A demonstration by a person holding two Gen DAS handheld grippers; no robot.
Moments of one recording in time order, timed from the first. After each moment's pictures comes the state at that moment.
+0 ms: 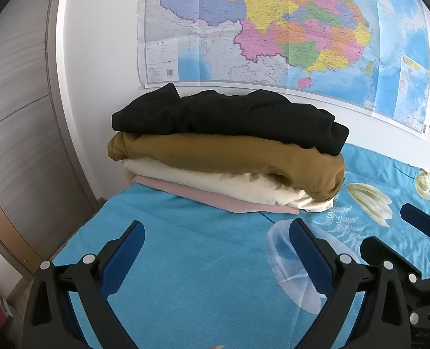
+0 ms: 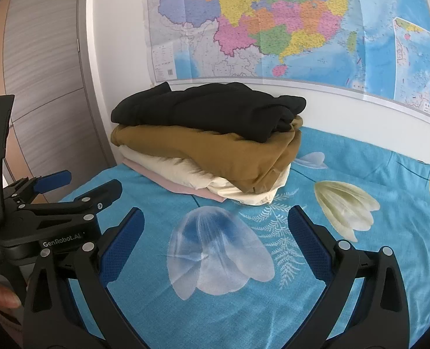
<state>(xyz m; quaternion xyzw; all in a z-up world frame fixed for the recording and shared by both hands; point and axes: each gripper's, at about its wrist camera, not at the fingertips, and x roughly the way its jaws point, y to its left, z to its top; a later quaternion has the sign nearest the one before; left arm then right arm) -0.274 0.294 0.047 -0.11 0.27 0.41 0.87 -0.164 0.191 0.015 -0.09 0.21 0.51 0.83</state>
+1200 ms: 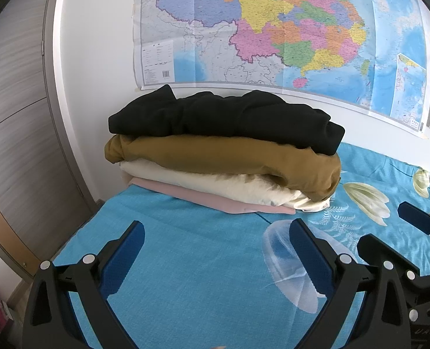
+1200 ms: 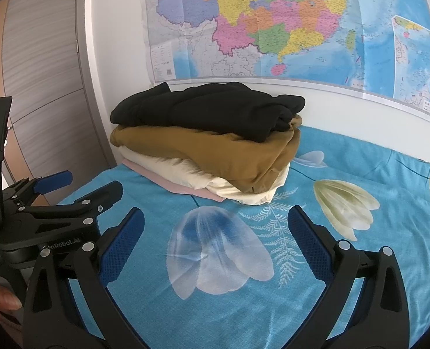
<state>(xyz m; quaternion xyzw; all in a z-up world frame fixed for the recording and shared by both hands) -0.271 0.291 0.049 -0.11 0.27 0.40 0.87 -0.163 0.190 0.016 -0.09 0.22 0.51 0.83</state>
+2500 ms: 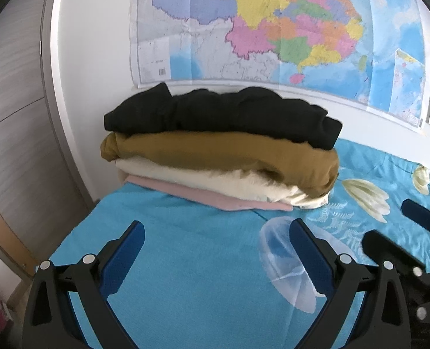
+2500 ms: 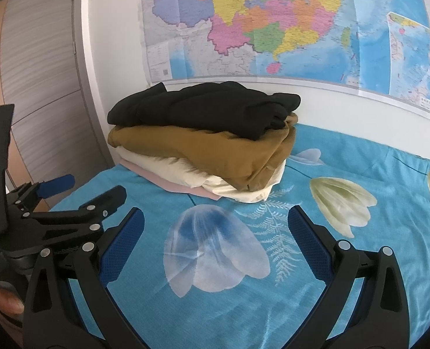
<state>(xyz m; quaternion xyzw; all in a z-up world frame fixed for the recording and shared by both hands) -0.267 0.289 0.042 -0.11 0.28 0.40 0.87 -0.158 0.181 0.013 -0.09 0.22 0.51 0.83</state>
